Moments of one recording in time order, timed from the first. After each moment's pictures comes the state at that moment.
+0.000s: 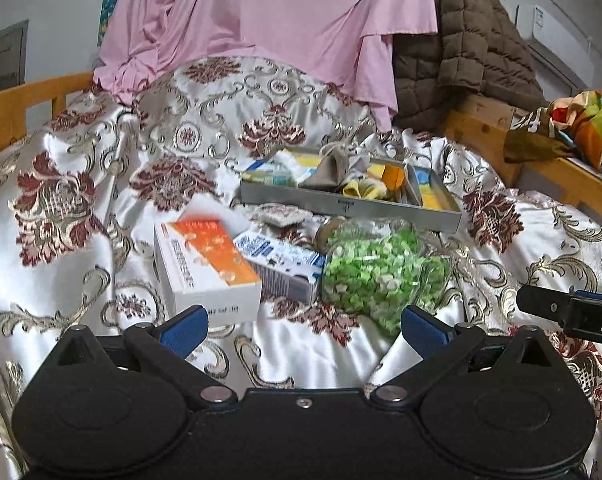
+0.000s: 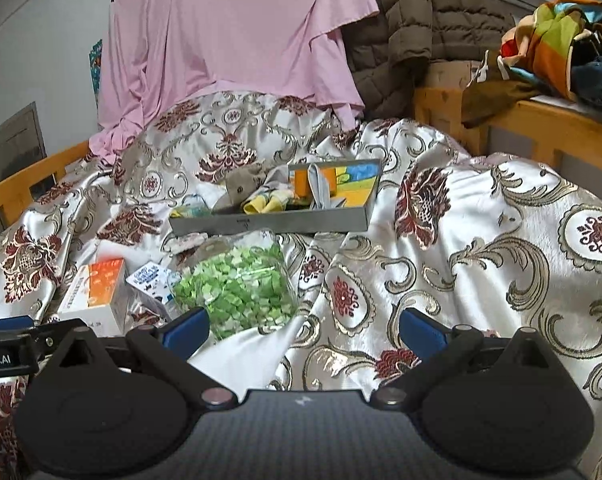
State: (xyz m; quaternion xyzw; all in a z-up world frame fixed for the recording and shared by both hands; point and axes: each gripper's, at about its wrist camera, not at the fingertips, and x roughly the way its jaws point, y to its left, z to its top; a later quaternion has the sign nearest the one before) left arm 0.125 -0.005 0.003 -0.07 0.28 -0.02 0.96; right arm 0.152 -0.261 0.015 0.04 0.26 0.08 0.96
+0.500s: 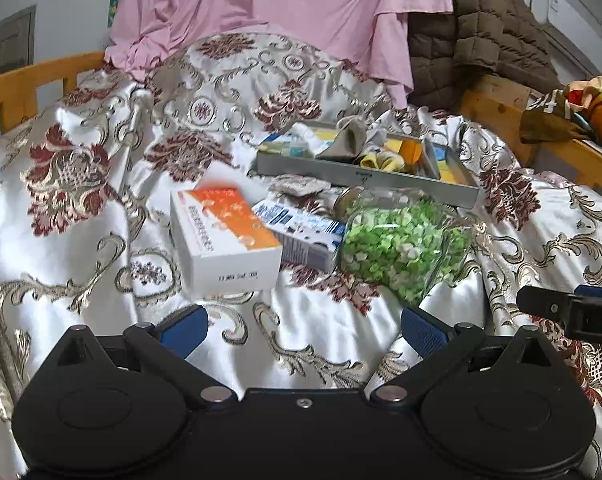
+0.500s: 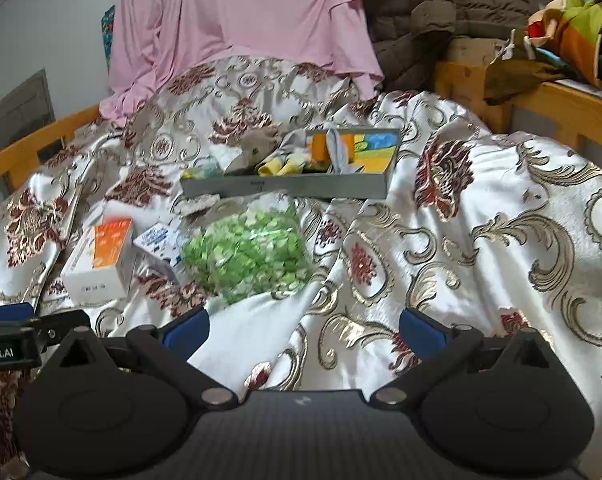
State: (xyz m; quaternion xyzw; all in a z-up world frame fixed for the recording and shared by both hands) left arm 0.121 0.001 -0.012 -0.07 0.31 0.00 0.95; right arm 0.158 -0.247 0.002 0.02 0.31 0.11 0.95
